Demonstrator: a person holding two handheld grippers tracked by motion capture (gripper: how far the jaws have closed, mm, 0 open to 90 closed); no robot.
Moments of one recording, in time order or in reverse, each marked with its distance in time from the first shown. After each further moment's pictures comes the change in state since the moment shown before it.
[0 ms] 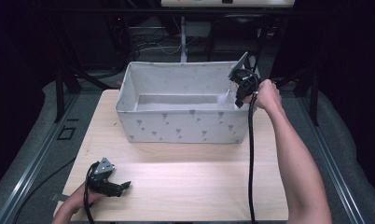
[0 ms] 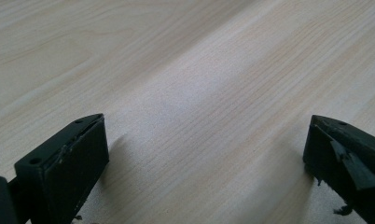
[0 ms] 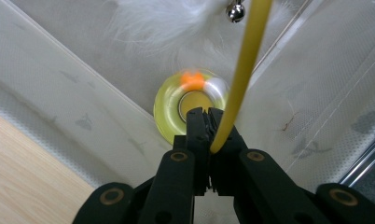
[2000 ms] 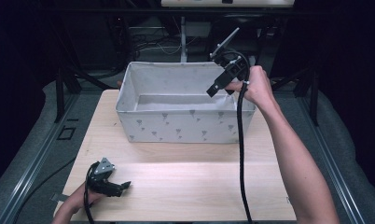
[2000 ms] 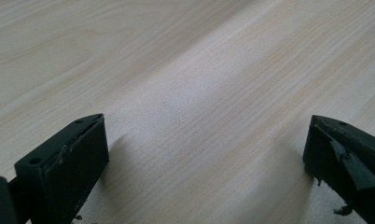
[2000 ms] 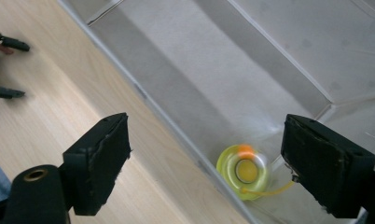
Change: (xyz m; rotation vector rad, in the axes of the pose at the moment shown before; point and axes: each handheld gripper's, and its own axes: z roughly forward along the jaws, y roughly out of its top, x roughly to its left) left arm 0.000 0.000 0.000 0.001 0.000 0.000; right arm 0.082 0.010 -0.092 -0.287 0.067 -0.170
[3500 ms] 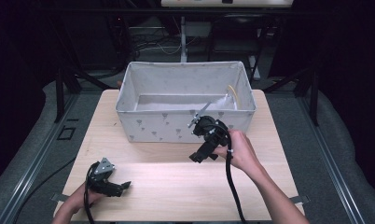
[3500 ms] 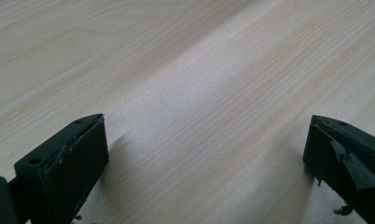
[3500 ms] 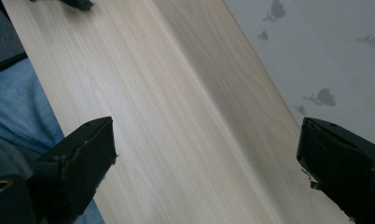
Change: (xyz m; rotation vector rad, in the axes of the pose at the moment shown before) left arm -0.001 0.000 0.001 -0.009 0.009 -0.003; right arm 0.118 -0.095 0.077 0.050 0.123 -0.193
